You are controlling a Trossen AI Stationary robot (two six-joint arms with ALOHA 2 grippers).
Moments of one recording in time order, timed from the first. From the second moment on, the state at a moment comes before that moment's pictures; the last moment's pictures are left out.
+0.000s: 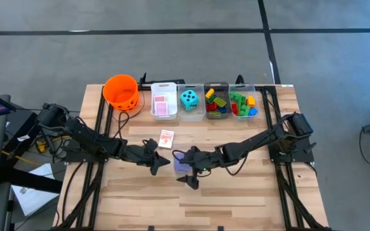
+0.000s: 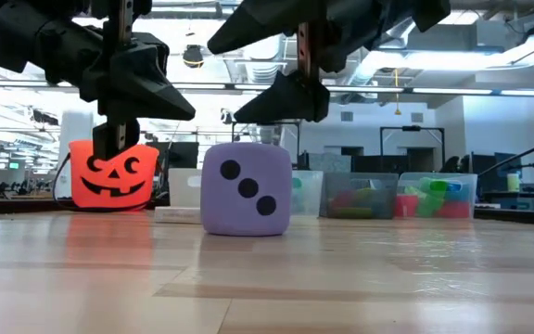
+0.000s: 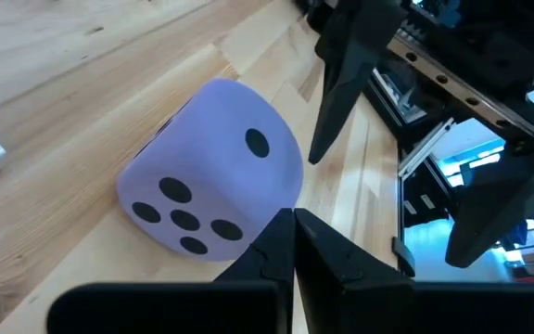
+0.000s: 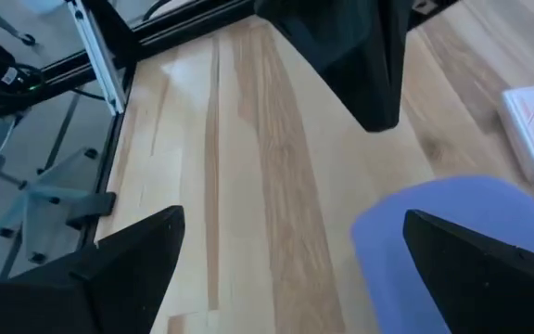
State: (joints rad) left arm -0.34 1.36 0.44 0.50 -0.27 -0.99; right arm 0.29 1.83 1.13 0.12 0.11 0.51
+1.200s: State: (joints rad) left arm -0.33 1.36 0.44 0.53 -0.32 -0.99; right arm 0.32 1.52 0.97 -0.27 0.42 0.41
